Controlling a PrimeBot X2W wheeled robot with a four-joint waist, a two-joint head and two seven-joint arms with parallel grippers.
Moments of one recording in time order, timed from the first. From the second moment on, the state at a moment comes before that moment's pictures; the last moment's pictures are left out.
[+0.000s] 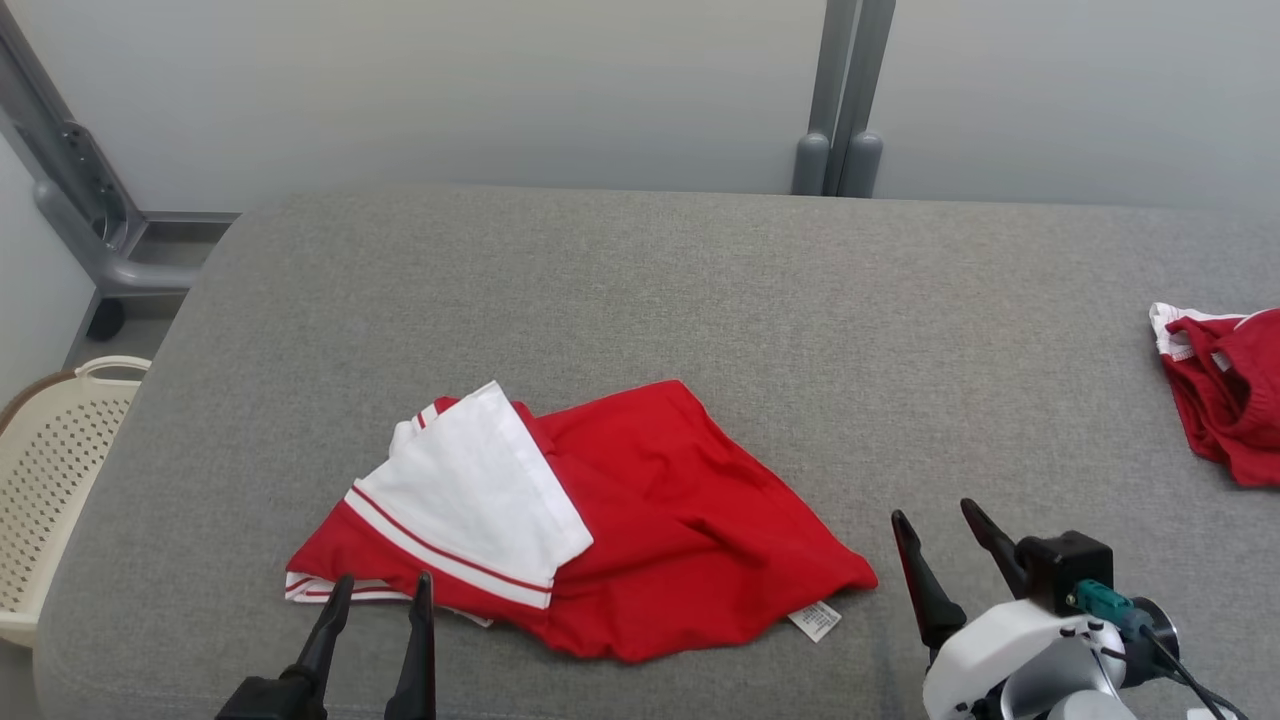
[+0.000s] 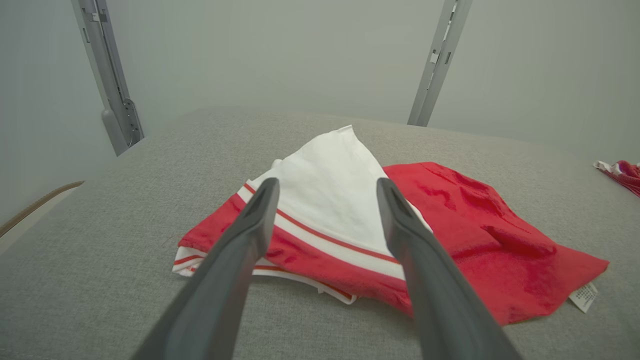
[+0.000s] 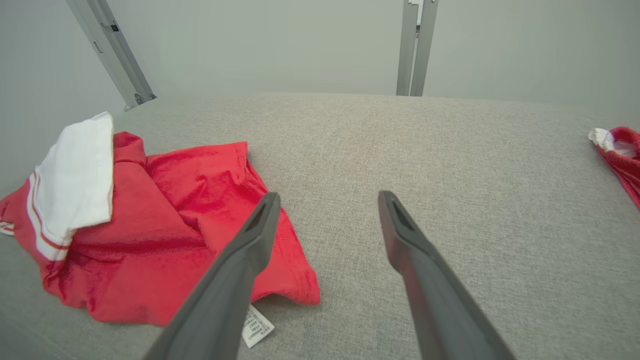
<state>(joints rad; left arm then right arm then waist) 0.15 0.11 -0.15 0.13 -0.27 -0.08 -0.26 0.00 -0.05 0.09 0.22 0.13 0.13 -0.12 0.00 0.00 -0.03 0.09</state>
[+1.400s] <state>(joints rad) 0.07 0.06 -0.14 0.17 -0.23 -0.12 -0.26 -0.28 -0.05 0.02 0.46 0.02 0.13 0.34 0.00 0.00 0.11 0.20</state>
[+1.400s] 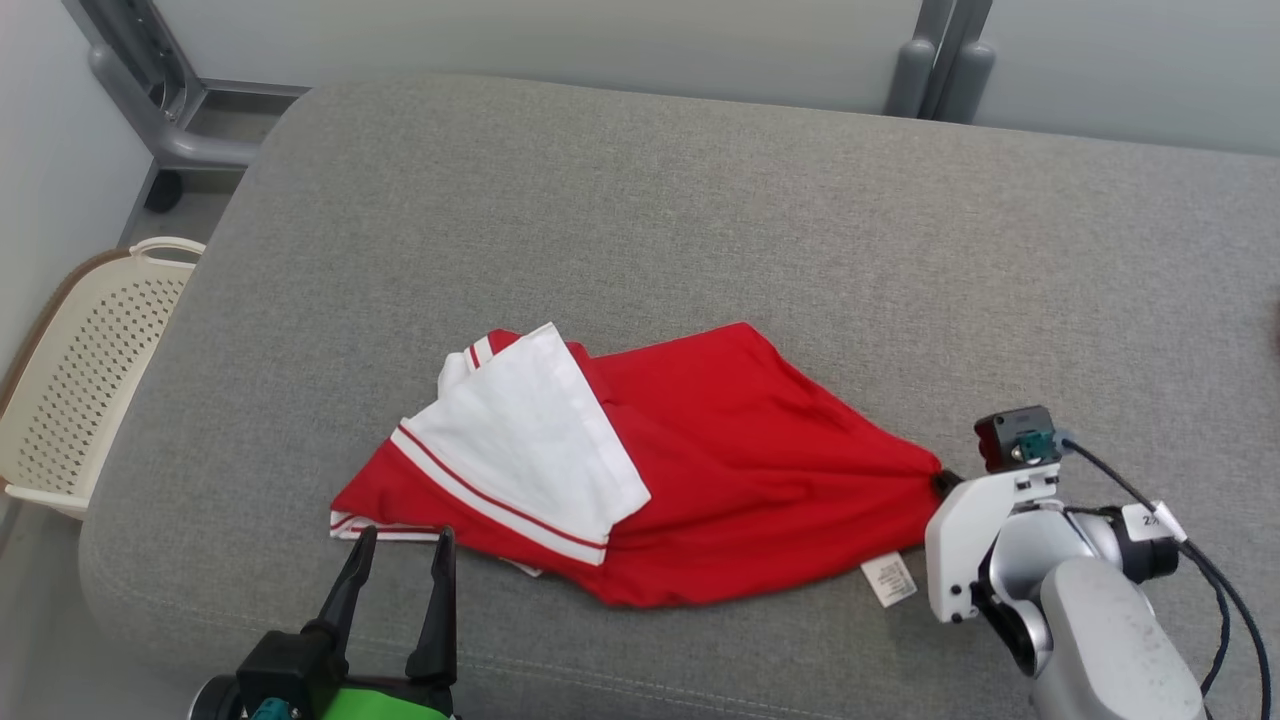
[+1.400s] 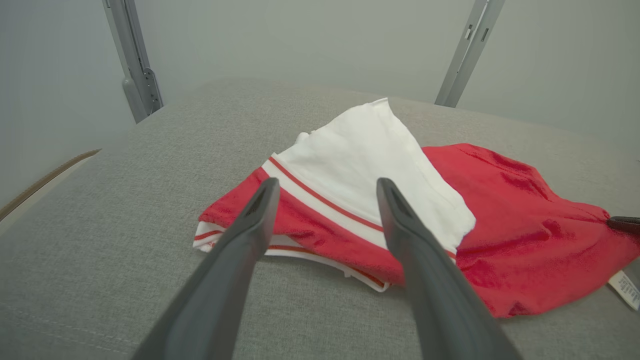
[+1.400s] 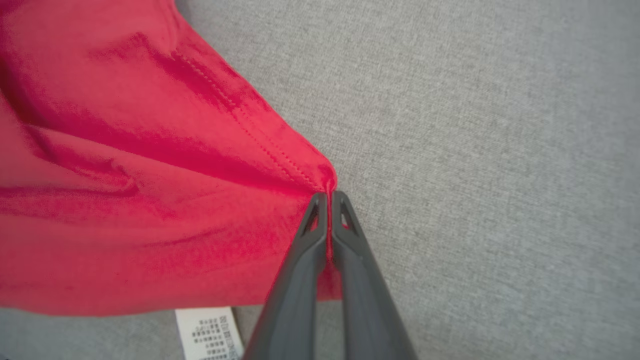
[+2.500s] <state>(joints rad) 0.04 0.06 -0.16 0.14 -0.20 -0.13 -0.26 -0.49 -0.13 -0.51 0.60 -0.21 0.13 0.21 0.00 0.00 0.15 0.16</state>
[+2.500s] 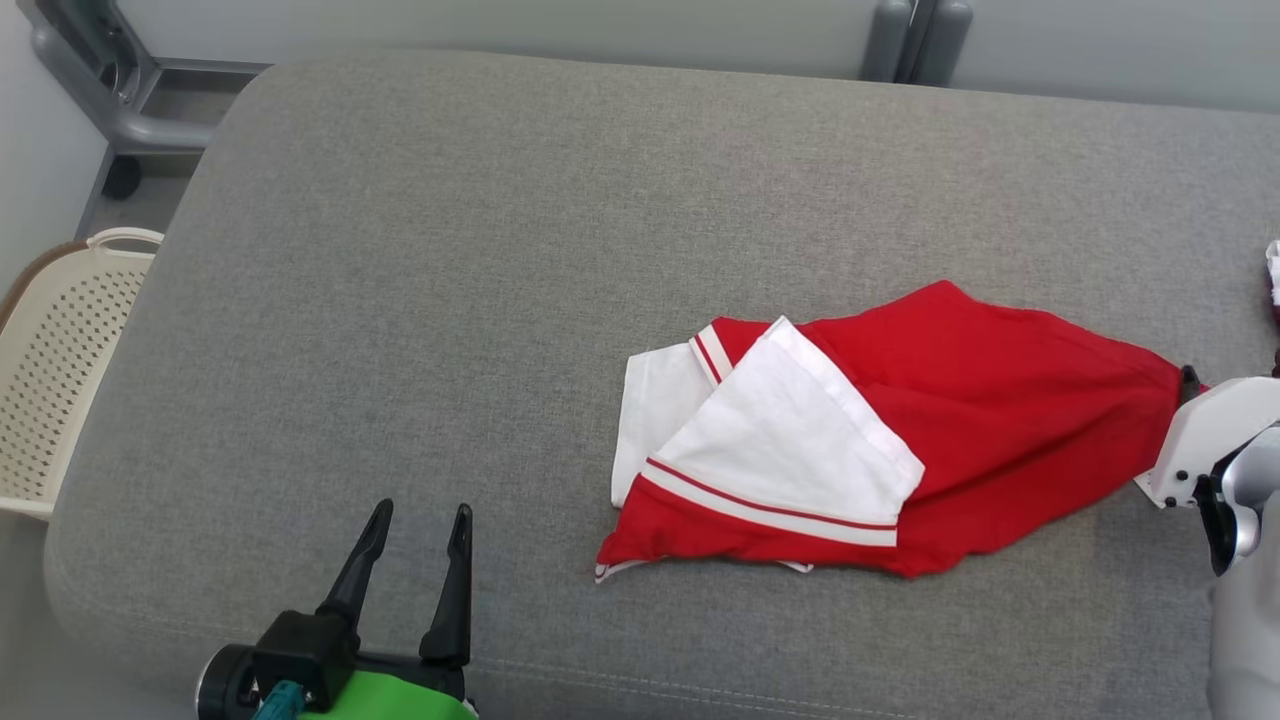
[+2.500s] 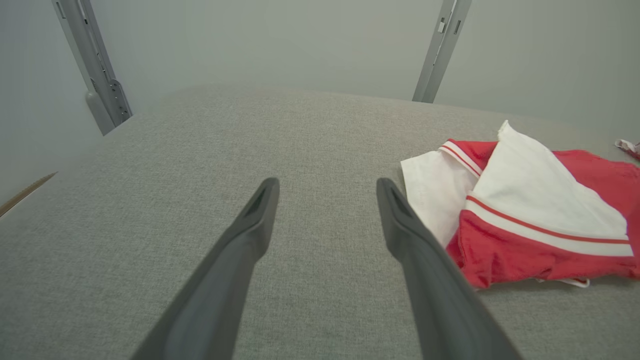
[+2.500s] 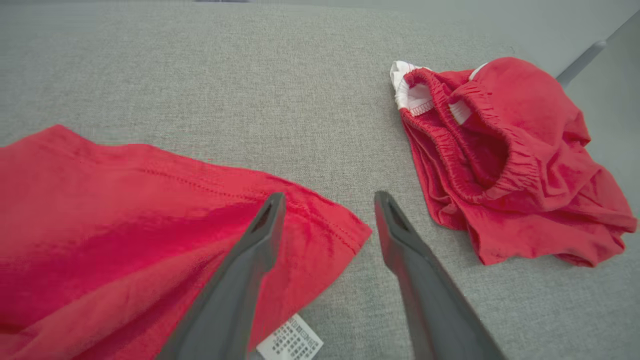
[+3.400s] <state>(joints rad) 0.09 0.05 -0.07 0.21 -0.22 -0.10 -0.26 -0.09 -0.05 -0.18 0.26 0.04 0.13 -0.22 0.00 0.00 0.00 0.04</state>
